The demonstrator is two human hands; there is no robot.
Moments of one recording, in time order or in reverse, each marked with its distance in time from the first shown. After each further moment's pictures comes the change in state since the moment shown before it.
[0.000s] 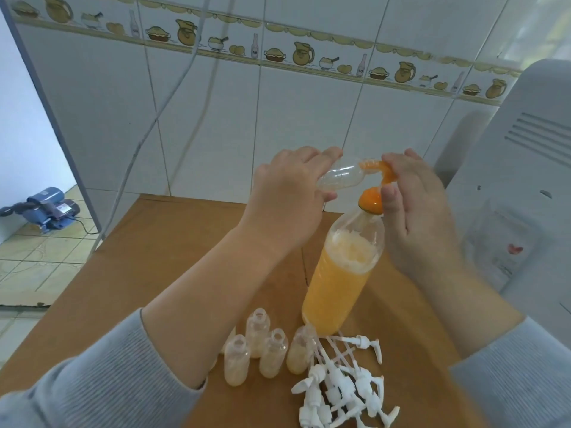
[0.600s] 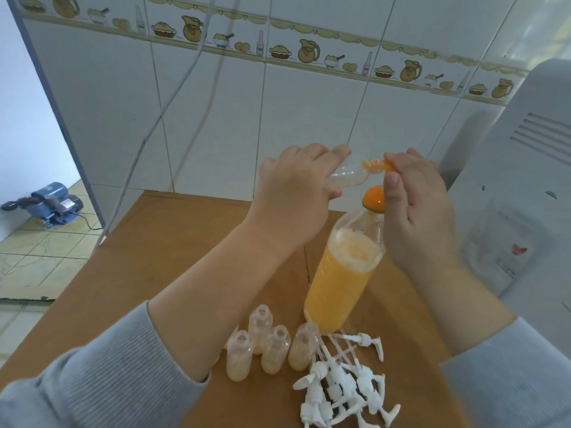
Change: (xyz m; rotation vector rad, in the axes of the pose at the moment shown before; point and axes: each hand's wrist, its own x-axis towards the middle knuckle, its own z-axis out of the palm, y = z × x) left_hand -0.002 0.001 0.000 0.066 0.051 0.067; right_hand 0.004 -0.012 0.003 0.100 0.097 0.017
